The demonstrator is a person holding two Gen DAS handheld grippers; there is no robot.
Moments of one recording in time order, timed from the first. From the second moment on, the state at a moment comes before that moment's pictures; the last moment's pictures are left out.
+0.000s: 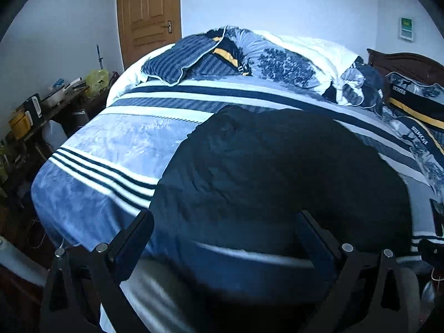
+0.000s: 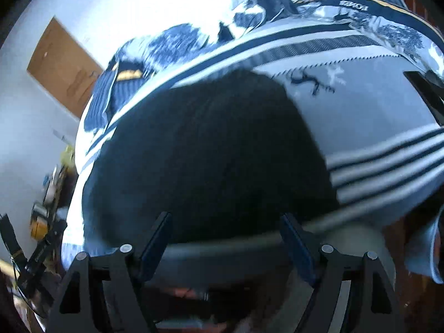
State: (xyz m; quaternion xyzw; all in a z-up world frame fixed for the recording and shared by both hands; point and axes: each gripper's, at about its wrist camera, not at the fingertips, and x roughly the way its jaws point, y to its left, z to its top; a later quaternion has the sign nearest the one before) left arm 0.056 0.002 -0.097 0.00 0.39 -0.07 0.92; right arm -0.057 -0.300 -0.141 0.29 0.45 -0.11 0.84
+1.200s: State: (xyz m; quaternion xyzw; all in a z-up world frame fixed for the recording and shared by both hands) left arm -0.118 0.041 0.065 0.00 0.27 -0.08 0.96; right arm -0.190 -0.165 0.065 0.12 0.32 -0.06 0.94
